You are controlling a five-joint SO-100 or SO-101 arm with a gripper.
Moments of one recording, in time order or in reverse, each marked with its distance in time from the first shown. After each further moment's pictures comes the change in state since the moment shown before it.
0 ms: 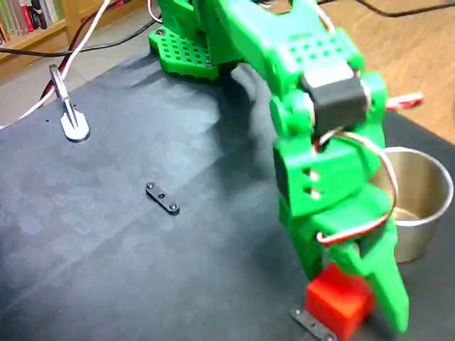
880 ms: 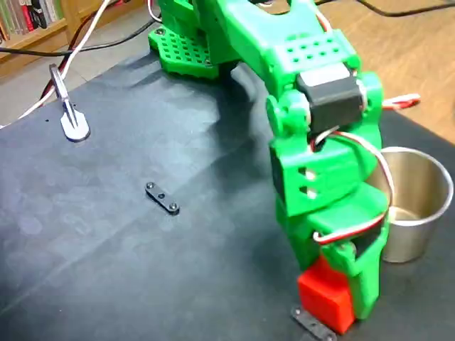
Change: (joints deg) arm 0.3 0.0 0.0 0.0 0.1
